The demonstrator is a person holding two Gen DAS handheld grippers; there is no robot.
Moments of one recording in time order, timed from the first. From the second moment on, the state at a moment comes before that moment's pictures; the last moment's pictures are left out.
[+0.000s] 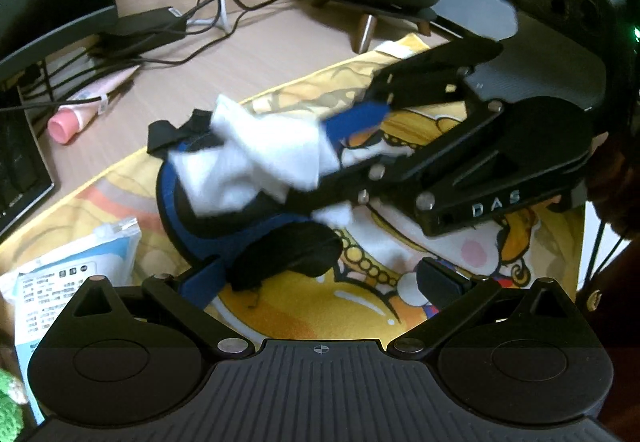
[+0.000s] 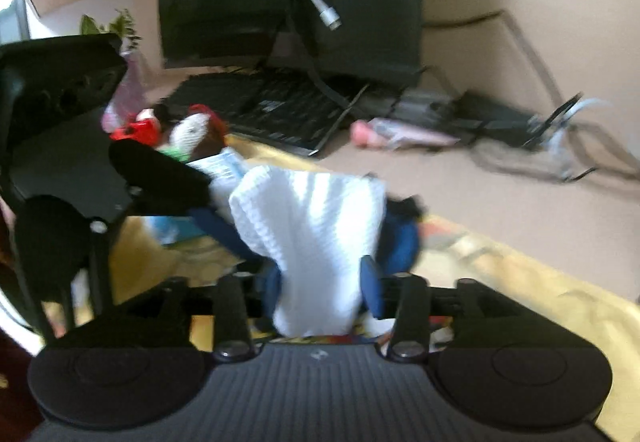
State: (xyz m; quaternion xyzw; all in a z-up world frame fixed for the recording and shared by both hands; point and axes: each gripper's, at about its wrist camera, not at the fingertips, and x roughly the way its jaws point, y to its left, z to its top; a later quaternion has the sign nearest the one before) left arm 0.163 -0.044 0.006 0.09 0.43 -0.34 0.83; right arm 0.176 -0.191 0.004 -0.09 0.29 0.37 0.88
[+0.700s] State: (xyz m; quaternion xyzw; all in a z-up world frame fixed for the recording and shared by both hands) left arm 0.166 -0.034 0.013 0.04 0.44 -0.36 0.82; right arm 0.193 -0.184 -0.008 0.02 0.38 0.45 0.81
